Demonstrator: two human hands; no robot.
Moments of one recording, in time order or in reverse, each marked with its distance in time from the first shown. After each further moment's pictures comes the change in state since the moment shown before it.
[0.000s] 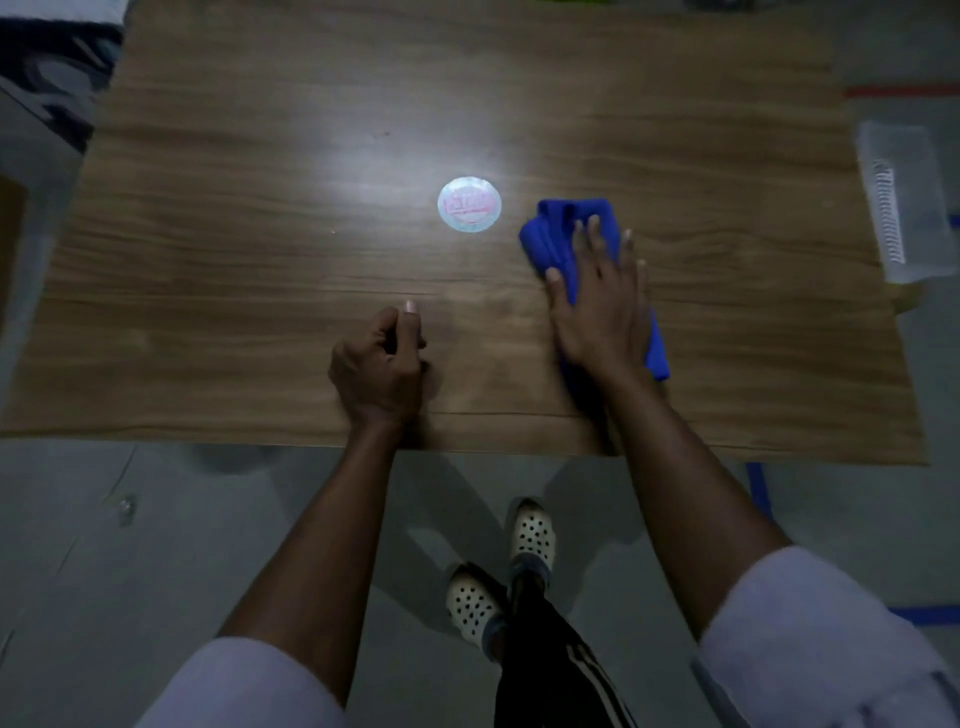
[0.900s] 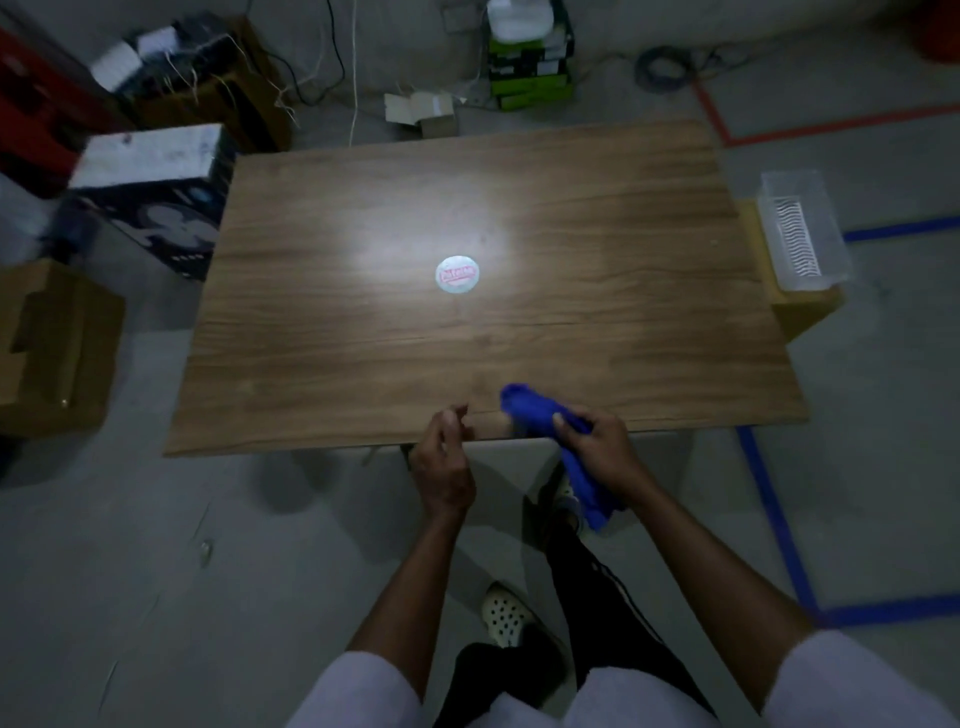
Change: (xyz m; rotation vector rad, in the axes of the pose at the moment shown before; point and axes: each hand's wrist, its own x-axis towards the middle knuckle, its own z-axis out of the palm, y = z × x) left_hand -0.124 0.054 -0.040 -0.285 -0.169 -0.147; right_hand -0.162 0.036 -0.071 0.915 -0.231 0.146
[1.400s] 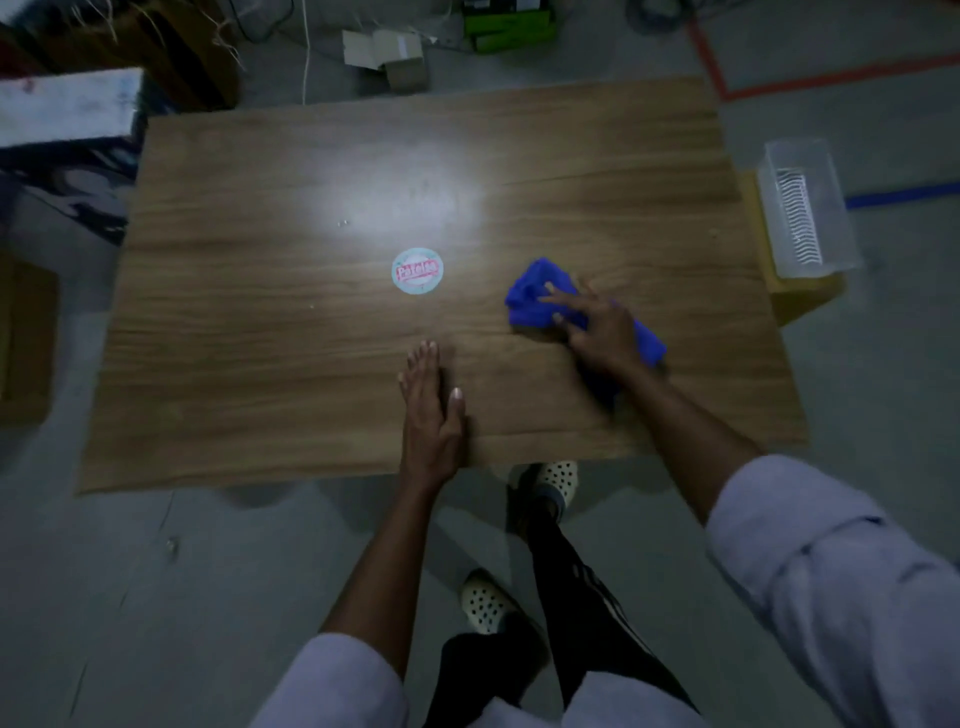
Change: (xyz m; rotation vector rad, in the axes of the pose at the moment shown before) left_hand 0.085 -0.027 0.061 0.272 -0.293 0.236; right_hand 0.178 -0.006 -0.060 -0.486 0.070 -0.195
